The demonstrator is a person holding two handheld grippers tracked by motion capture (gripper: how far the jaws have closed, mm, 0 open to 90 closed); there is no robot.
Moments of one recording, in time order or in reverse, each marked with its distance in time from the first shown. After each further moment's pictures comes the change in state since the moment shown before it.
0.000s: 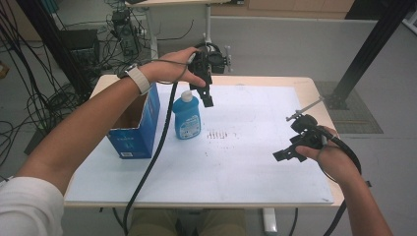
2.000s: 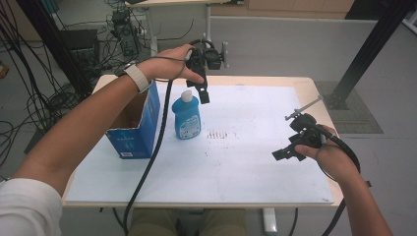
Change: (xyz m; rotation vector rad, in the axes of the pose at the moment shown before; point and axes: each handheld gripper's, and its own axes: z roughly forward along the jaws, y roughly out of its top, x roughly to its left) left arm 0.005 -0.001 -0.006 0.052 0.026 -0.128; right arm 0.000 0.003 0.000 -0.004 0.003 -0.008
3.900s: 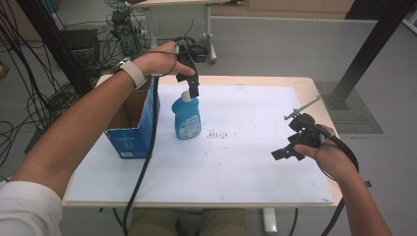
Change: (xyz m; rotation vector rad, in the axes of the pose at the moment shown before) left arm 0.038 -0.021 0.005 0.074 -0.035 -0.278; right arm -0.002 0.002 0.003 -0.001 0.007 -0.005
